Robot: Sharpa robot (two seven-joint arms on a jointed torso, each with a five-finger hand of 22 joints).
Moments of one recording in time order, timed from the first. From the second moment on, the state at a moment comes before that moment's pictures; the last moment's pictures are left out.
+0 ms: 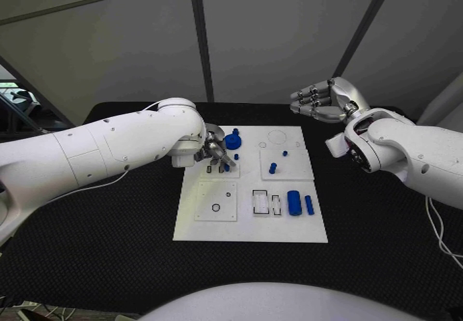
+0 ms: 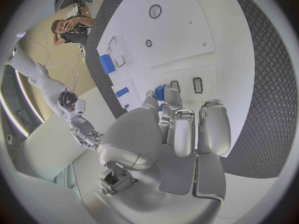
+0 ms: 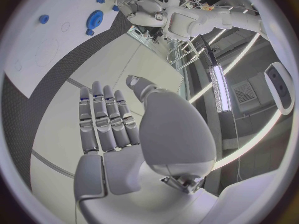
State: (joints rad) left arm 1.32 -0.53 -0.07 1.24 -1.02 0.31 -0.54; left_hand 1.32 0.21 -0.16 0.11 0.05 0.88 0.07 0.59 0.48 1.13 0.00 0.99 0.80 1.47 -0.06 1.52 1.31 0.13 1.45 0.04 1.37 1.27; right arm 1.16 -0.82 0.10 1.40 -0.71 -0.41 0.24; right_hand 1.38 -0.16 0.37 0.08 0.31 0.96 0.23 0.07 0.07 1.06 0.17 0.15 0.06 1.13 0.13 0.07 0.18 0.18 0.82 0.26 0.23 0.07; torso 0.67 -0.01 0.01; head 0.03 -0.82
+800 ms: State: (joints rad) left arm 1.32 -0.58 -0.07 1.29 -0.92 0.25 -0.53; left_hand 1.19 0.06 0.35 0.07 0.05 0.86 0.06 0.62 0.55 1.15 0.00 0.96 0.80 1.47 -0.07 1.52 1.31 0.13 1.45 0.04 1.37 1.28; right arm 1.16 -0.82 0.10 1.38 -0.71 -0.40 0.23; right_hand 1.38 -0.16 0.36 0.08 0.31 0.96 0.23 0.07 0.07 1.06 0.17 0.15 0.06 1.12 0.13 0.07 0.17 0.18 0.82 0.26 0.22 0.06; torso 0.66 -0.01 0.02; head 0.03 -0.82
